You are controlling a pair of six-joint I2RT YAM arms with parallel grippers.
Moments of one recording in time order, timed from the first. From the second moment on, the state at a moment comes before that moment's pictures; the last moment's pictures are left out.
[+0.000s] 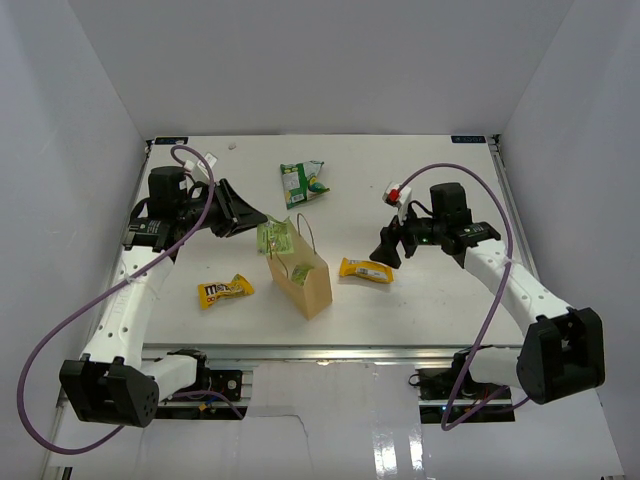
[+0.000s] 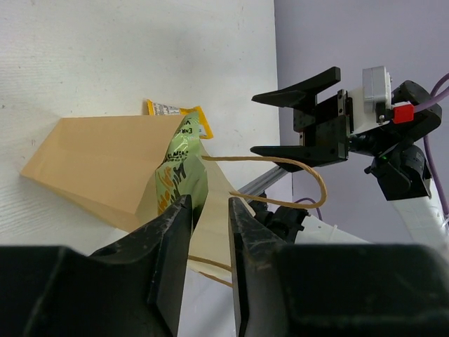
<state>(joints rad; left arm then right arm) -0.10 1.14 1.13 -0.58 0.72 -0.67 0.31 1.26 0.91 -0.37 -0.75 -0.38</state>
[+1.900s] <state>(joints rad) -0.15 1.23 1.26 -0.80 0.77 -0.65 0.31 1.32 0.90 -0.38 -0.75 -0.43</state>
